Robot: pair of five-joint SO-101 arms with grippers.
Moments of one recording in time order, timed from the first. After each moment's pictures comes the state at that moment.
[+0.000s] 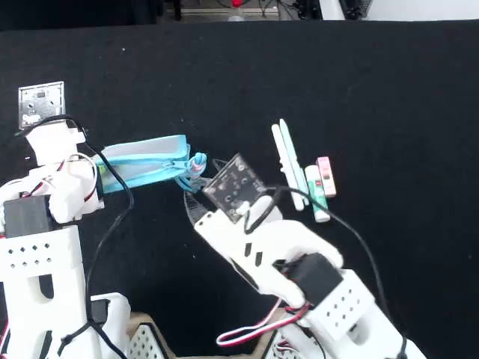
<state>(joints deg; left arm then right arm) -15.6 -48.0 30.1 79.3 -1.5 -41.2 -67.3 59.3 45.4 6.0</state>
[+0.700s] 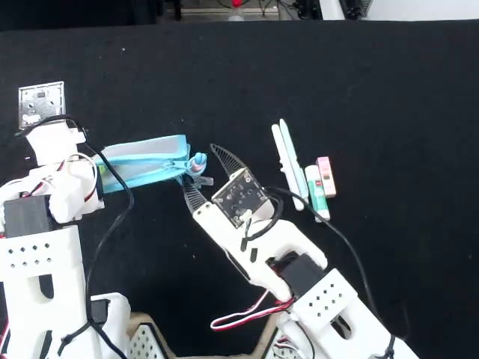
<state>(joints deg) -15.6 -48.0 30.1 79.3 -1.5 -38.2 -67.3 76.7 15.4 8.3</state>
